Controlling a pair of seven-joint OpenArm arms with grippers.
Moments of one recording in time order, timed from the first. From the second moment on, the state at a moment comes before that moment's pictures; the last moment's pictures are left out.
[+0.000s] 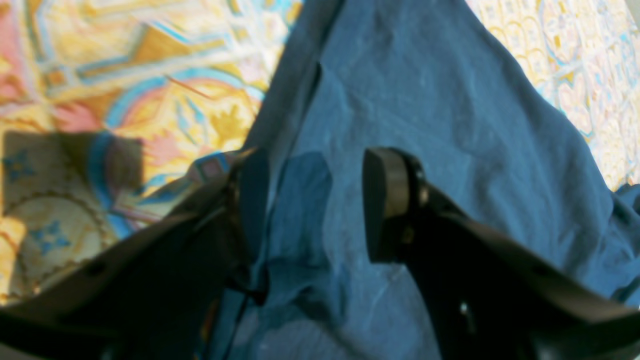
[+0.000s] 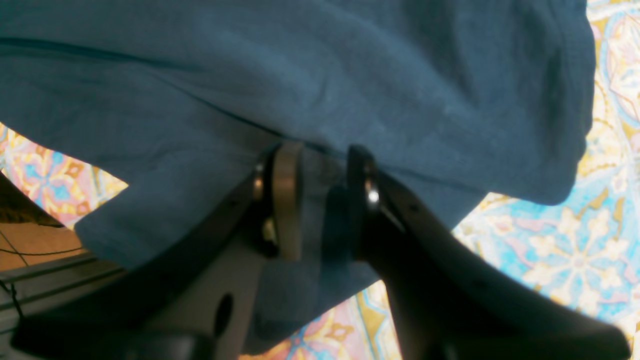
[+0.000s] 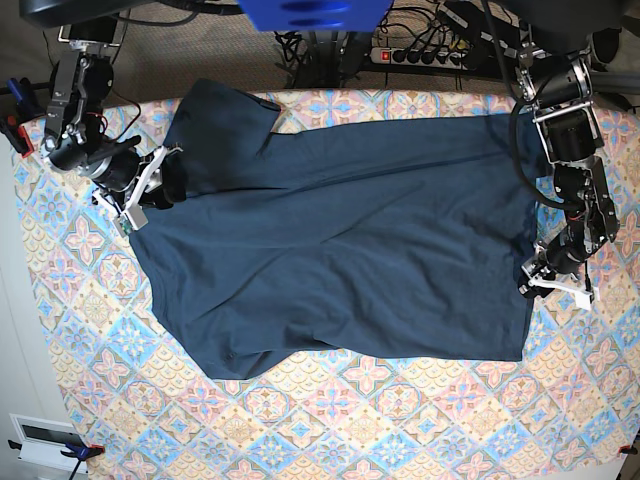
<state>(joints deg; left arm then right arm) -19.6 -24.4 -17.5 52.2 -42.1 -10.3 40.8 -13.0 21.5 18.1 101.4 40.1 38.4 -58.9</state>
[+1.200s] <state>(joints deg) -16.5 -22.3 -19.1 52.3 -42.7 -10.7 39.3 -13.0 21.5 18.2 101.5 40.5 38.4 -59.1</state>
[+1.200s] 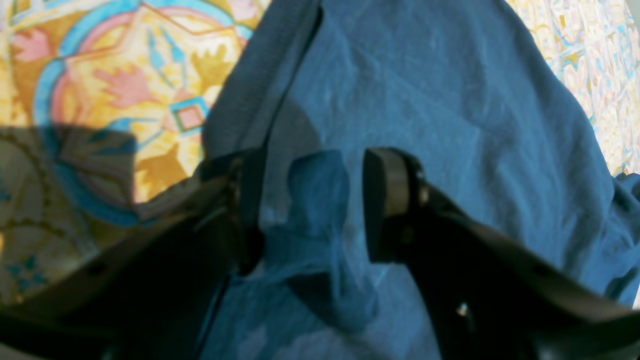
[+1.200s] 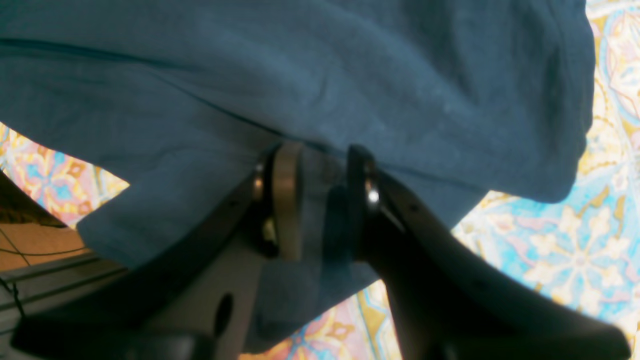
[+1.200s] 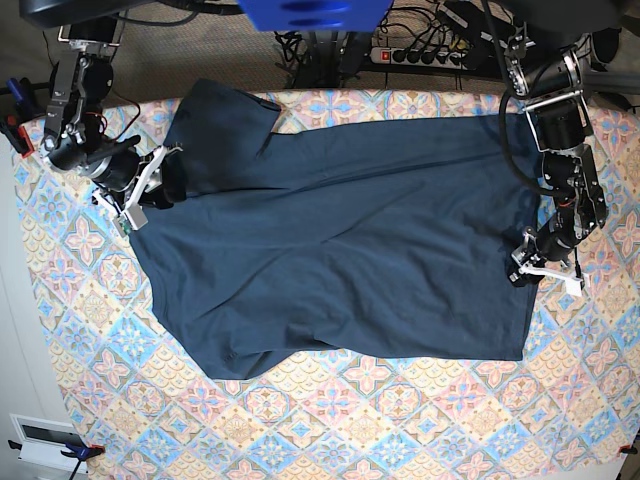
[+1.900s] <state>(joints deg) -23.1 -25.3 -19.4 51.8 -42.2 -10.0 31.1 -13.2 21.4 18.2 101.5 40.5 38.4 -59.1</state>
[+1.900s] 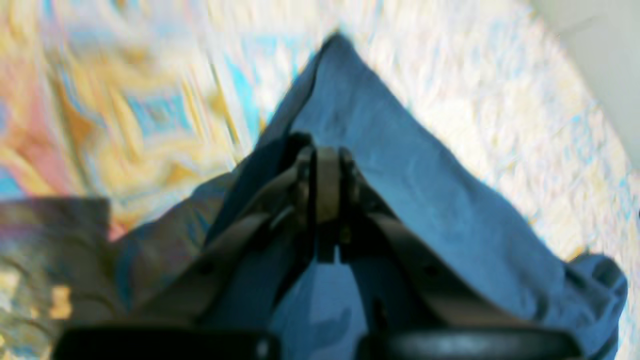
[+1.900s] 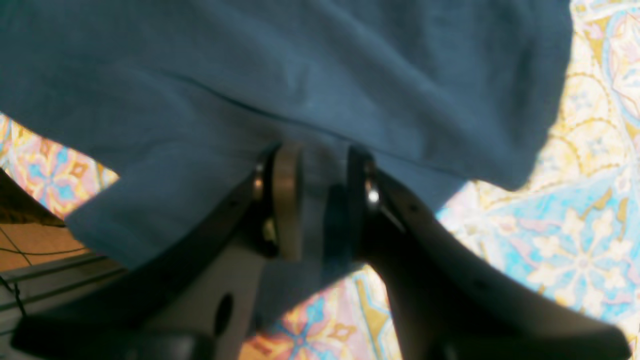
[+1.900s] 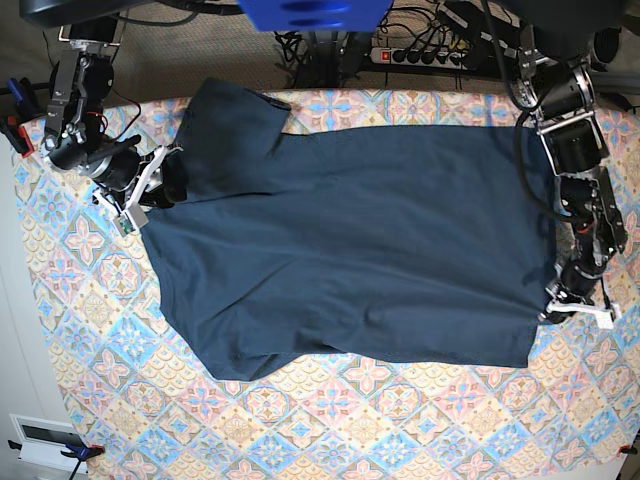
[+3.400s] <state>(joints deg) 26.8 -21.3 -46.8 86.5 -70.9 -5.2 61.6 -13.3 20.9 17.9 103.9 44.6 38.3 -59.4</state>
